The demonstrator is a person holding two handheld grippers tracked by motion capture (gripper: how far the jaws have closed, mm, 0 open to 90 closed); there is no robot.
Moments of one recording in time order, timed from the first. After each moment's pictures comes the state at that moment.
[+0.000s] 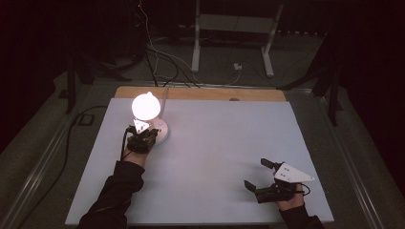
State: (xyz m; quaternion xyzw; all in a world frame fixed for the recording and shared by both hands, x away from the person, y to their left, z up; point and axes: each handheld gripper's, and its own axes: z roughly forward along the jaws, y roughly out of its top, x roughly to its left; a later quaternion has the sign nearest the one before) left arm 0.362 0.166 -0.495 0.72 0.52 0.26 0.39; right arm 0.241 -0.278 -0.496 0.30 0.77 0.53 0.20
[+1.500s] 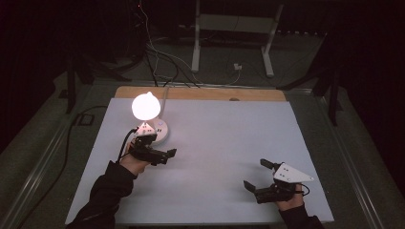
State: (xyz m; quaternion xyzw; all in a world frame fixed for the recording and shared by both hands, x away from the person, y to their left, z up) left arm 0.331 0.157 -0.460 0.80 0.39 0.11 0.43; right arm 0.241 -0.277 -0.497 0.30 0.77 0.53 0.19
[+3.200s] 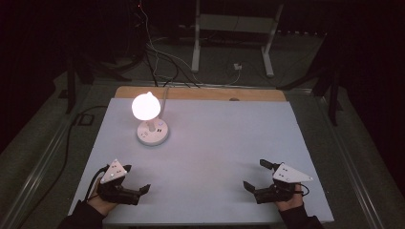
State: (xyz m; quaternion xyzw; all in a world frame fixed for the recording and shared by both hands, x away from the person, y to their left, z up) left arm 0.231 0.225 -0.504 0.81 0.39 0.14 0.41; right arm 0.241 -0.276 -0.498 0.30 0.77 0.53 0.19
